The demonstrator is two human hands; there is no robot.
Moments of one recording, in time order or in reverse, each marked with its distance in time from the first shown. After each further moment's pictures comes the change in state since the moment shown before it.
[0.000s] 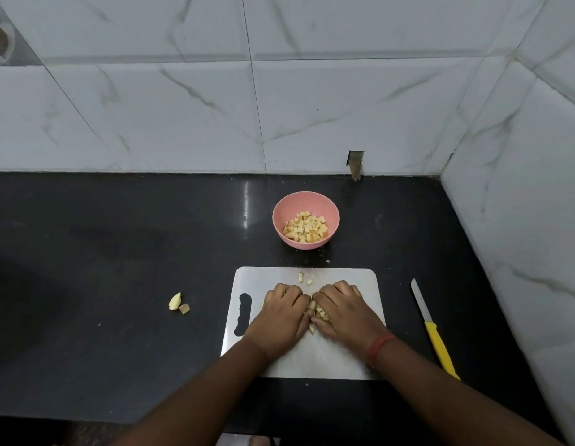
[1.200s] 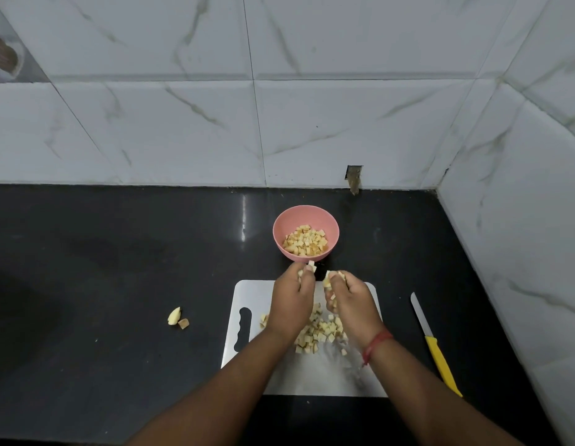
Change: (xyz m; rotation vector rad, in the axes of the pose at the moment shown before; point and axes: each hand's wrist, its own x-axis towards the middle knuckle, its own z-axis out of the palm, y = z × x) left_hand 0.060 0.049 -0.067 -0.831 0.305 -0.573; right_hand 0.039 -0.035 -0.067 1.294 0.243 0.795
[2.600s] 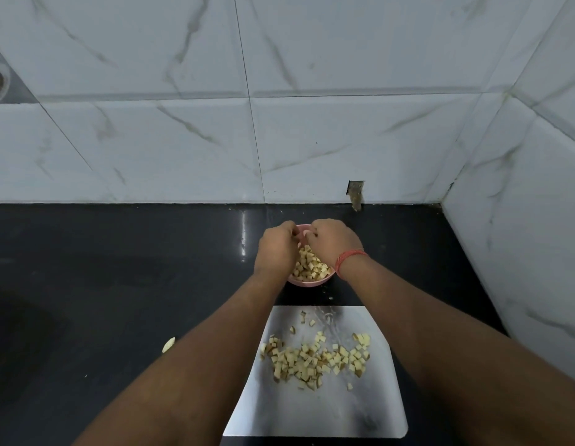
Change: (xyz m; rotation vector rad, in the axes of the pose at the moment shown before) left_hand 0.146 0.018 -0.018 0.524 0.008 0.056; right_hand 0.149 -0.078 0.023 -1.187 -0.017 -0.304
